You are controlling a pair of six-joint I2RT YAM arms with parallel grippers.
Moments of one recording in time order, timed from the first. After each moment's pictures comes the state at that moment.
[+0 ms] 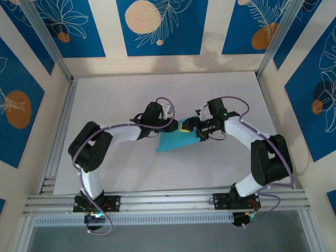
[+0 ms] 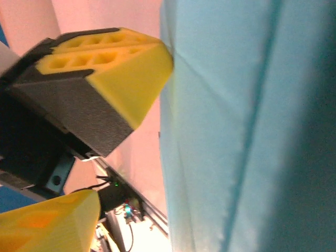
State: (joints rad) left arm -0.68 1.86 1.08 0.14 0.41 -0.59; right arm 0.29 1.53 0.94 -0.52 -0.81 0.63
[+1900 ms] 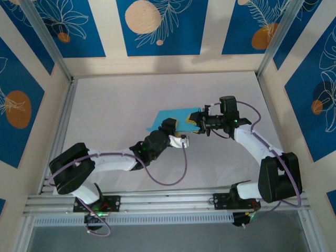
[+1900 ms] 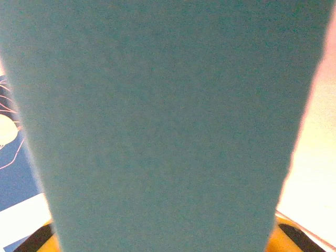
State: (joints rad) left arm -1.04 1.56 0.74 0.64 -0.44 1.19; right arm 0.22 1.34 0.84 -0.22 -1.01 1.21
